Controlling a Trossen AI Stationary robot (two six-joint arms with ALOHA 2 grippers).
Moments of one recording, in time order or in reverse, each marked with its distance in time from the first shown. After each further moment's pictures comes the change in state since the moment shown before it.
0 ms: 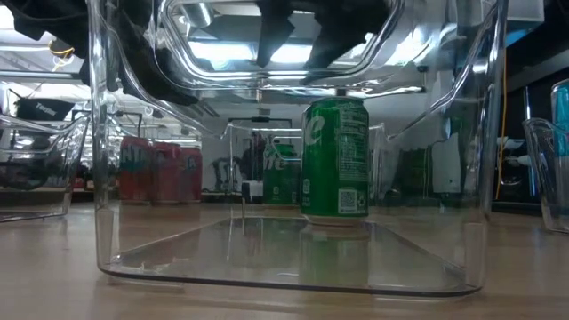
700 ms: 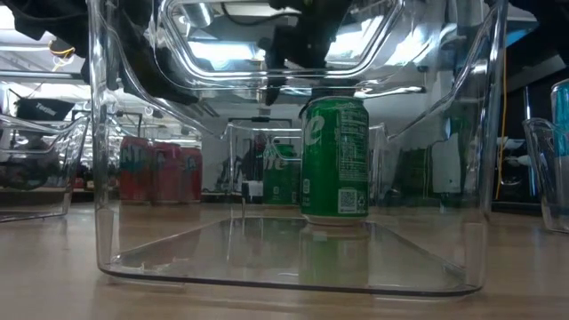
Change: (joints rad) left arm 0.000 0.000 0.000 0.011 0.000 0.002; right arm -0.348 0.001 -0.006 0.087 0.022 -0.523
